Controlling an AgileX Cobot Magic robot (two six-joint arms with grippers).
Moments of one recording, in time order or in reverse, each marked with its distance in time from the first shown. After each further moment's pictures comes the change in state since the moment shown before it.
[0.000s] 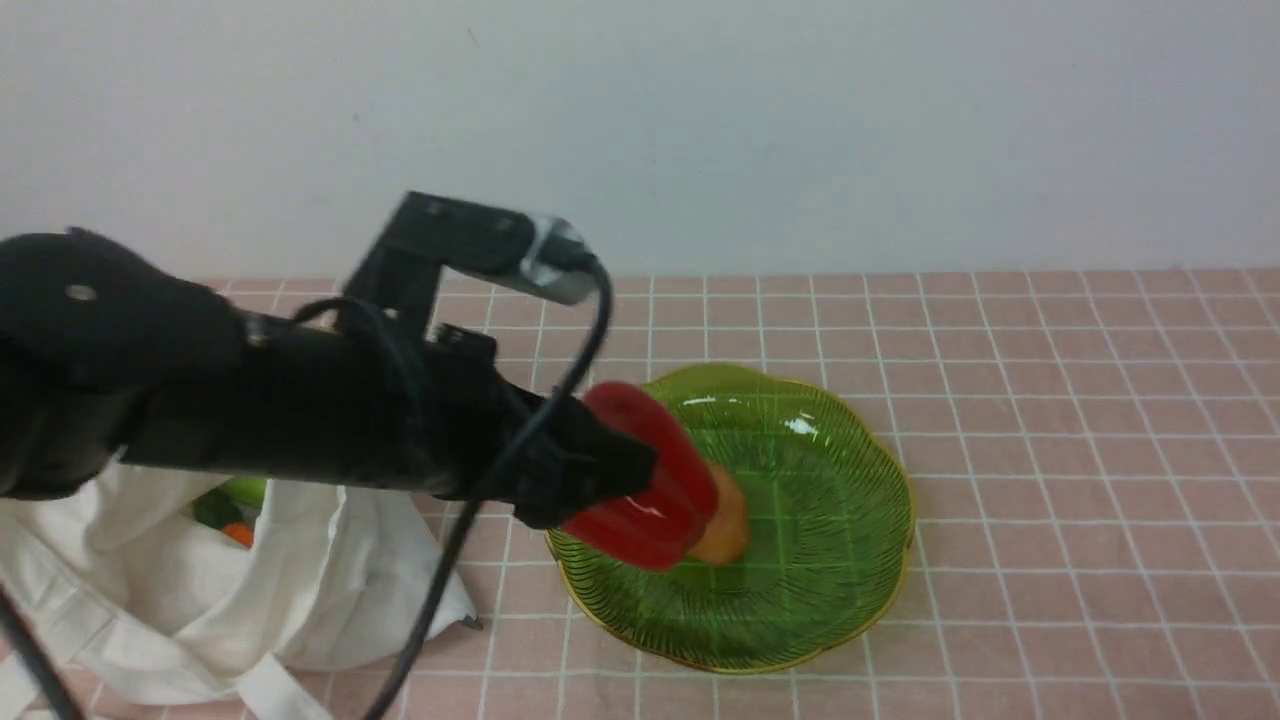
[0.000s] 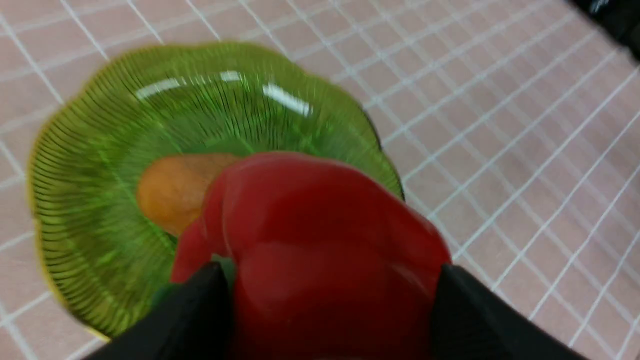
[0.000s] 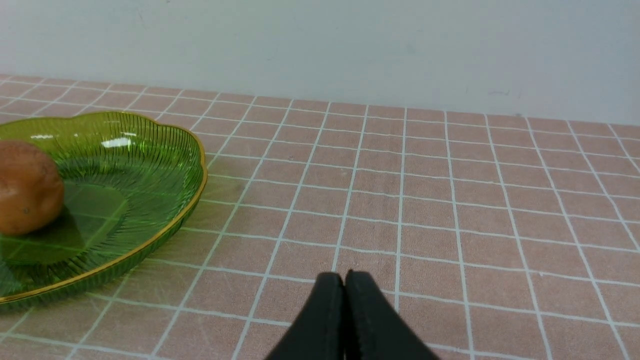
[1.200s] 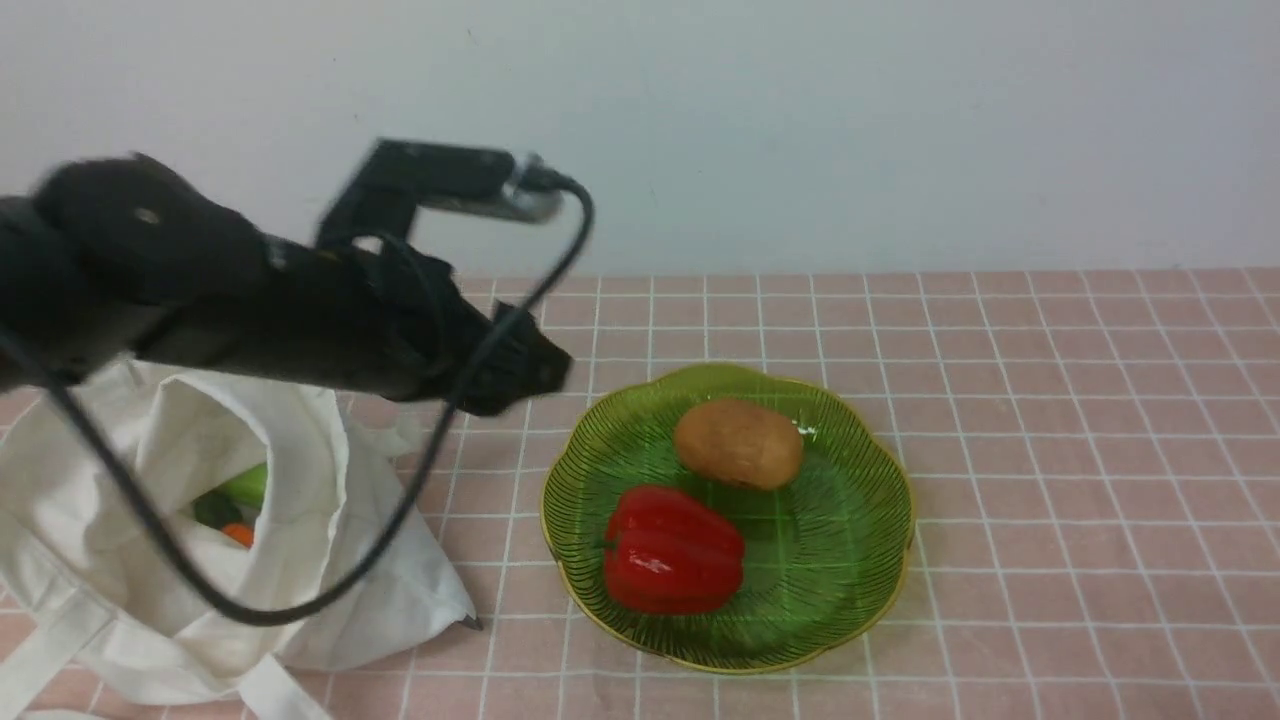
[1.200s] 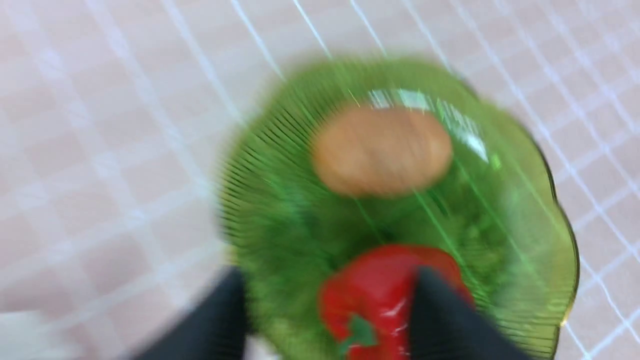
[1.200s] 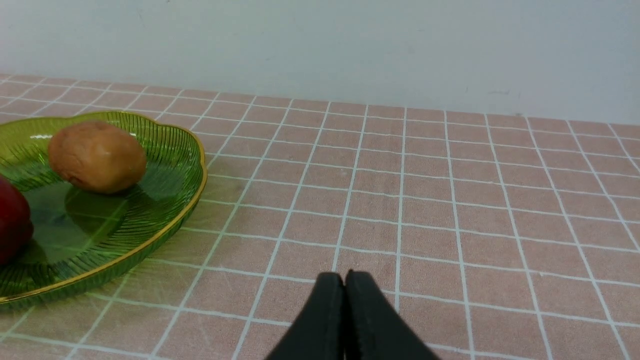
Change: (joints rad) right arm 0.000 0.000 0.000 0.000 0.000 0.000; left arm 0.148 -0.011 -0.121 0.277 -0.026 -0.231
